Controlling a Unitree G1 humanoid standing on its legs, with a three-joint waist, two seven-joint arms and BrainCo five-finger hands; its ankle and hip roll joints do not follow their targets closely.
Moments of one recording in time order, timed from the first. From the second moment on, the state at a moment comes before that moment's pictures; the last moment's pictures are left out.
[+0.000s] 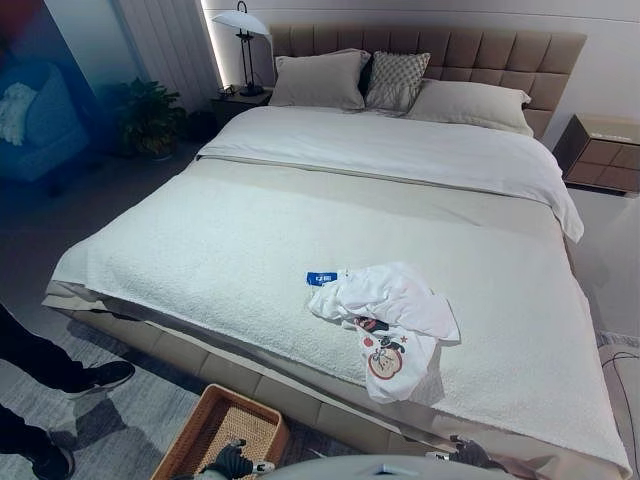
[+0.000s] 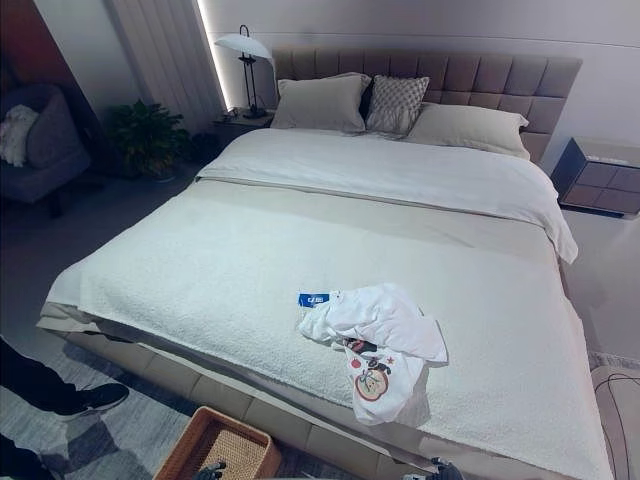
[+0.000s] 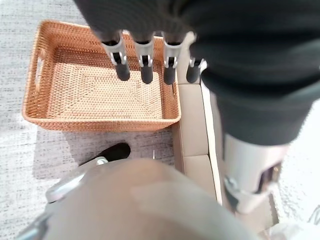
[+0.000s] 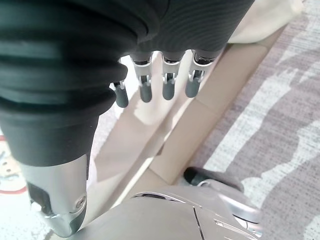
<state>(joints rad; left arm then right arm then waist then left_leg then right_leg) 0.05 0.21 -0.29 1.23 0.07 -0.07 0.08 0.06 -0.24 0.21 1.20 -0.01 -0.05 -0.12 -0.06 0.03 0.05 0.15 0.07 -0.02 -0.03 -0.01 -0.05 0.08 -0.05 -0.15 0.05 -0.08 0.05</state>
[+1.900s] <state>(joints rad) -0.20 0.25 -0.43 1.01 -0.11 -0.14 0.27 -0.96 -0.68 0.40 1.31 -0.15 -0.02 -0.48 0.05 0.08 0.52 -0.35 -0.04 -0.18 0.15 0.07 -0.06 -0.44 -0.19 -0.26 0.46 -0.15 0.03</state>
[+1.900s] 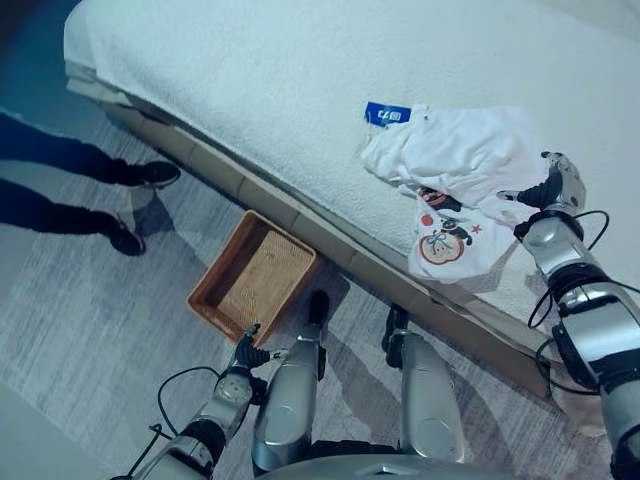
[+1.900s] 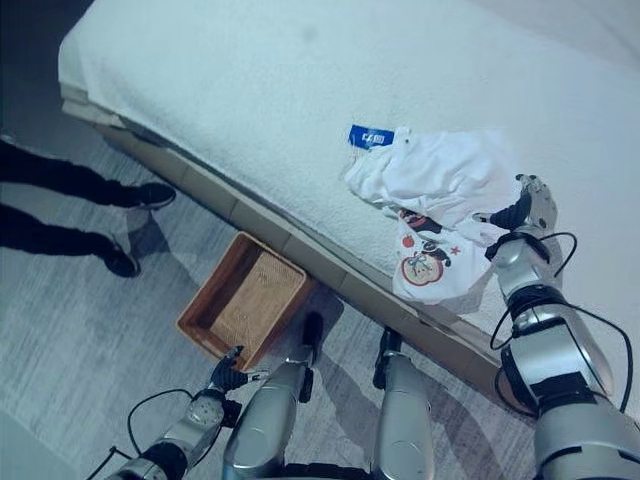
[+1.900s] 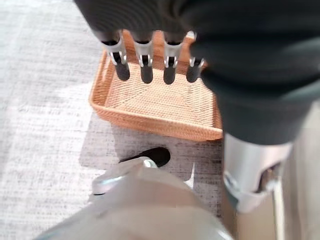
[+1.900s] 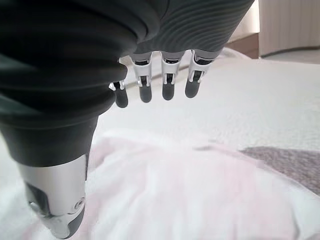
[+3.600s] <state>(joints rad) -0.03 0.26 -0.29 1.09 -0.08 -0.08 0.23 -1.15 -1.05 0.37 0.71 -0.15 -0.01 -0.52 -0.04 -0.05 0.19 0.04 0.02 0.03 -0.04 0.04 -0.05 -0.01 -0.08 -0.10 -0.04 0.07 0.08</state>
